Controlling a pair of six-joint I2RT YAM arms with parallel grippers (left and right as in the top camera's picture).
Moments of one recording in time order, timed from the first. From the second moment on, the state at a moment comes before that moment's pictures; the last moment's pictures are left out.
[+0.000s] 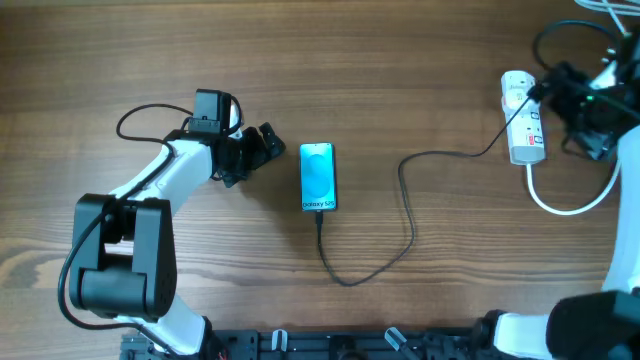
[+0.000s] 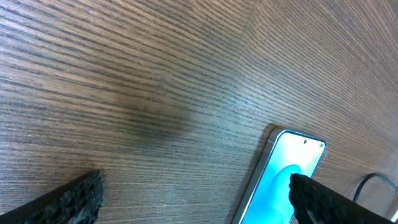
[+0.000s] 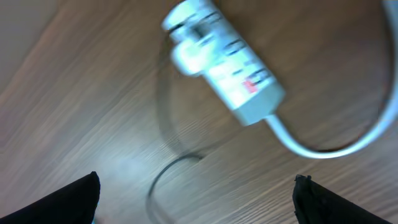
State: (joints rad) left arm -0.12 1.80 1.00 -0.40 0.36 -0.60; right arm -0.32 1.55 1.55 -1.10 -0.10 0.47
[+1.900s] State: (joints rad) left arm -0.12 1.80 1.00 -0.40 0.36 -0.60; right arm -0.48 2.08 1.44 -0.65 -0.09 0.56
